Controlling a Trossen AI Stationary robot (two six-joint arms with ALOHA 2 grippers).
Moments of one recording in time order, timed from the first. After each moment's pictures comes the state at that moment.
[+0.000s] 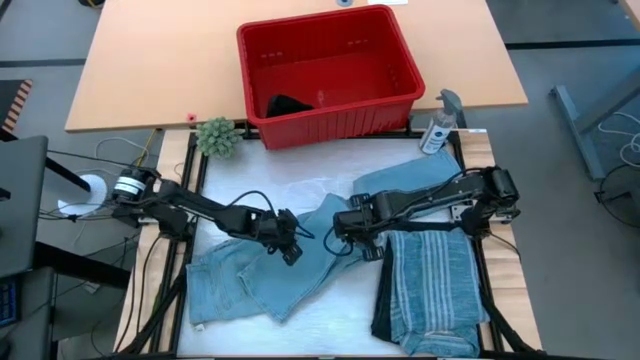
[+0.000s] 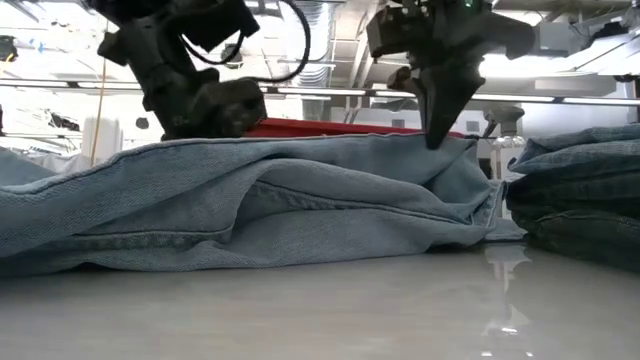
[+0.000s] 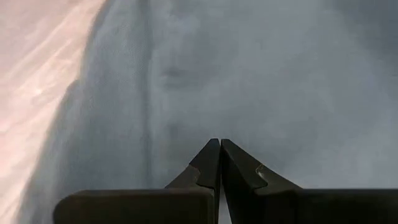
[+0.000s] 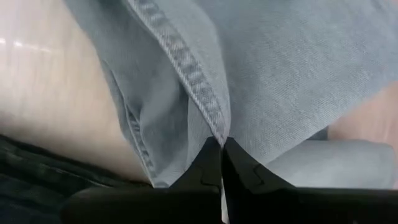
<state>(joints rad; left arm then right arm) -0.15 1.60 0.81 -0.17 -0.16 -0.81 0.15 1.75 1.44 -1.08 0.13 -0.06</state>
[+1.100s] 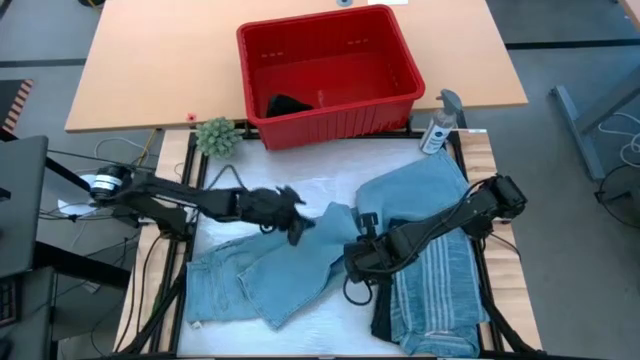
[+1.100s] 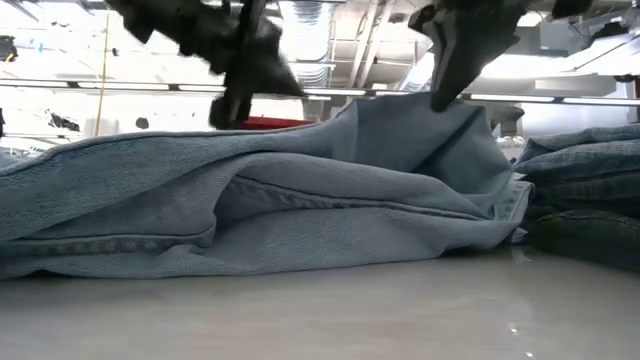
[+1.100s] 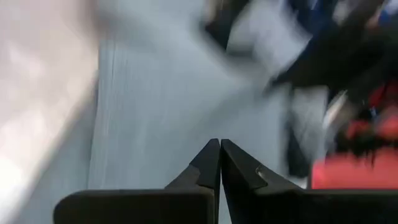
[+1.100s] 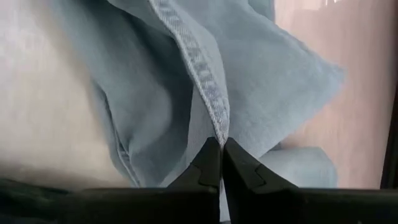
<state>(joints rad) -0.04 1.41 0.80 0.15 -0.02 -0.80 0.42 1.74 1.46 -1.04 0.43 0.19</state>
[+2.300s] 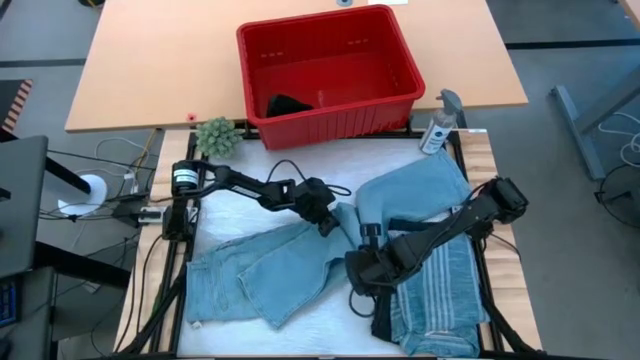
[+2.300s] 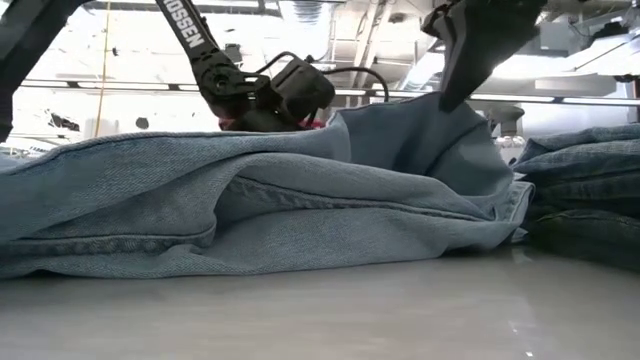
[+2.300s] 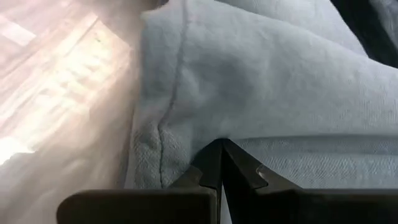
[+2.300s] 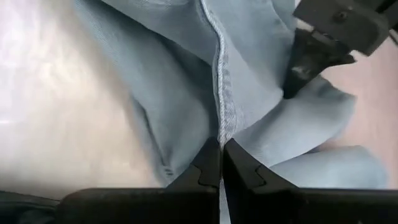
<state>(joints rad) 0.19 2.02 1.05 0.27 0.28 -0.58 0.48 1.75 1.43 -0.97 0.40 0.35</state>
